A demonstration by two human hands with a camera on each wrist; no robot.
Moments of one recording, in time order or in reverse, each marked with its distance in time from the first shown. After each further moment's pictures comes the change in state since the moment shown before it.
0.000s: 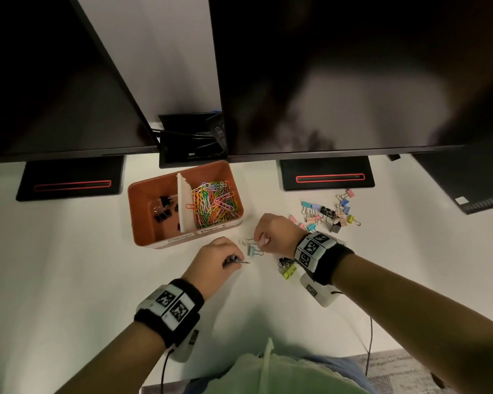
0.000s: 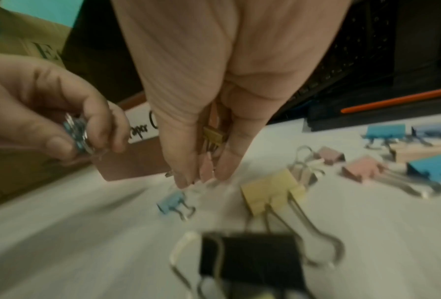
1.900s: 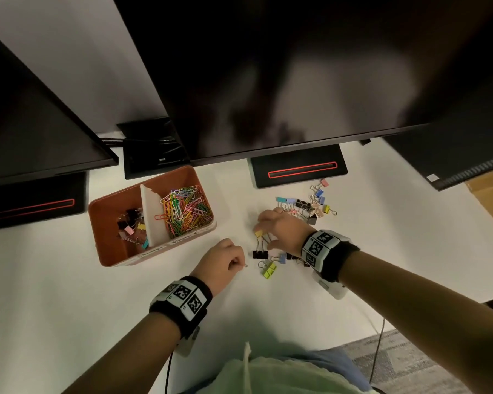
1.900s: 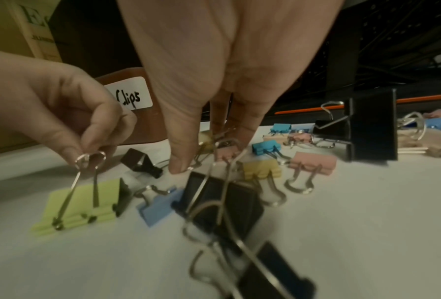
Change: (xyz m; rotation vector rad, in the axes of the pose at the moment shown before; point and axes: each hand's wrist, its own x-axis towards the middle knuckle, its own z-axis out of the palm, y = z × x) left_hand 0.038 0.012 0.043 0.092 -0.198 0.047; right_hand -0.032 0.053 -0.008 -0.135 0.013 0.015
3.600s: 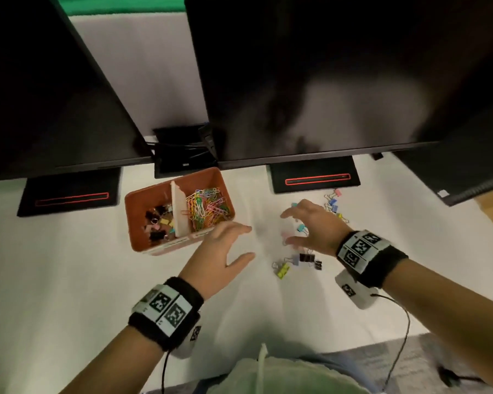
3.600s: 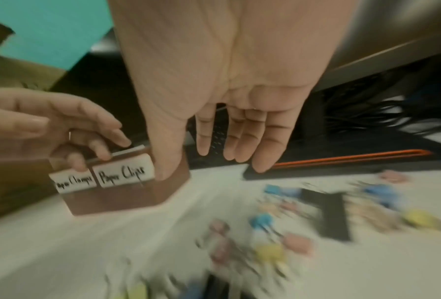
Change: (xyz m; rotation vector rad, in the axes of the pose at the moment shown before) left_hand -0.059 0.038 -0.060 -0.024 0.213 0.082; right_hand -0.043 -0.017 -0.037 0.063 0.174 0.138
